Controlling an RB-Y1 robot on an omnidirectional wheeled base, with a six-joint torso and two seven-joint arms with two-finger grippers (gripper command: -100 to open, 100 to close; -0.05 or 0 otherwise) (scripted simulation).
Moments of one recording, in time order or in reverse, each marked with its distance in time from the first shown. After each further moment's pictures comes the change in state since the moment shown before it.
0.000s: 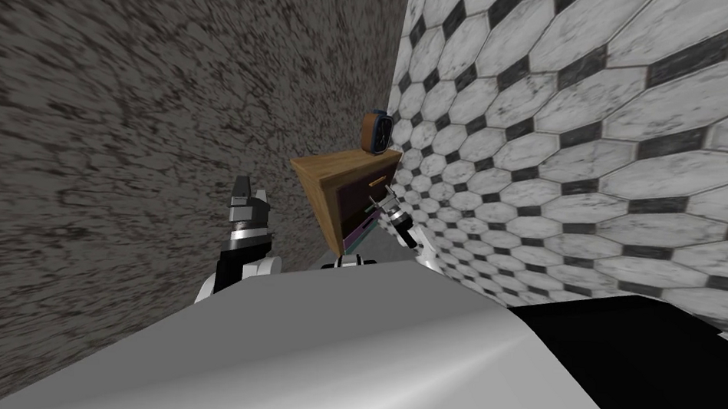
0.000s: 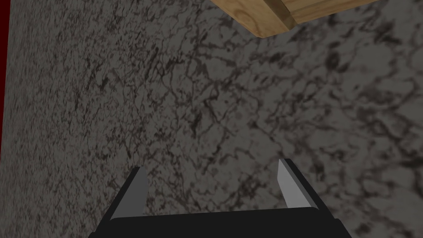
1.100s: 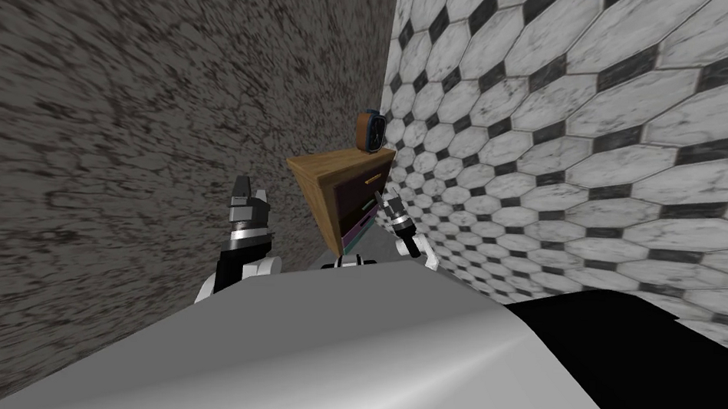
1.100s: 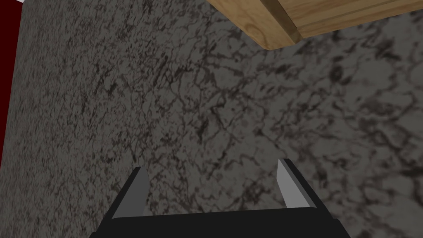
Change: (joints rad) left arm 0.000 0.000 0.000 0.000 0.000 0.000 0.000; right arm 0.134 0.100 -0.002 -0.122 -0.235 0.026 -0.270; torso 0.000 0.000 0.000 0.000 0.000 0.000
